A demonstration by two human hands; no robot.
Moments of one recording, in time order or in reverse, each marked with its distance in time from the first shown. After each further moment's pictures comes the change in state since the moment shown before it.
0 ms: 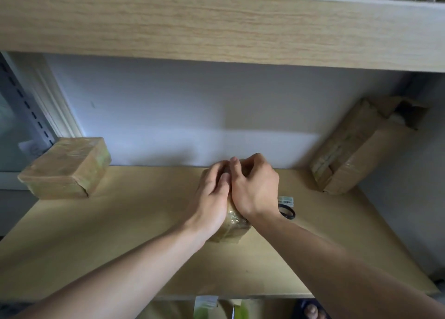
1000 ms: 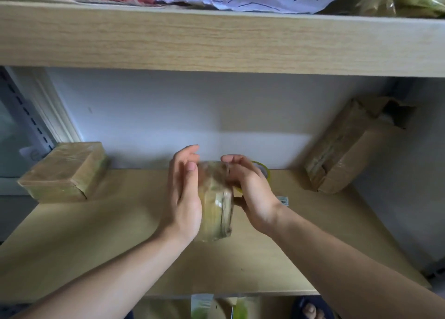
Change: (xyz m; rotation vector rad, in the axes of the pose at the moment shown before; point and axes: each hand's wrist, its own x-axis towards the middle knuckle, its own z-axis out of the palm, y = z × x) left_hand -0.010 0.006 -0.018 -0.068 0.254 0.346; right_hand -0.001 0.000 -0.019 0.669 -0.457 0.375
